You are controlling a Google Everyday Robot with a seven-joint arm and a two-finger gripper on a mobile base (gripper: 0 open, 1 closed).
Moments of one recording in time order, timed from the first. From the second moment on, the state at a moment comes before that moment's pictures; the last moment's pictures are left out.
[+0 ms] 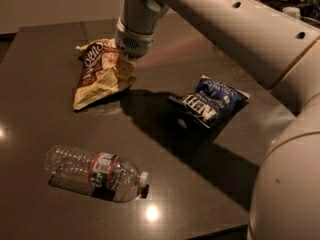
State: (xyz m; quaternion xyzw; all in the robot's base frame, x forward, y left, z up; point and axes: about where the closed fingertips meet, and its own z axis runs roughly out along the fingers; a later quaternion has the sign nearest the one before) arm 0.606 0.079 0.893 -0.63 0.76 0.10 0.16
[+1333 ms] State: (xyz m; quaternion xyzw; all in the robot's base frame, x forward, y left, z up) arm 0.483 0.054 0.879 -0.68 0.70 0.18 0.12
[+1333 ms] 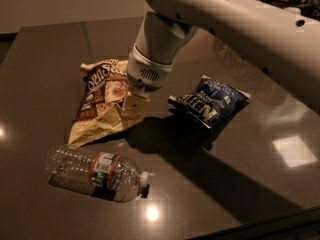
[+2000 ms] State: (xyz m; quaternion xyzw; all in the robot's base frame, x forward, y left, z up) arm 0.469 0.083 0.885 -0.70 0.68 0.20 0.11
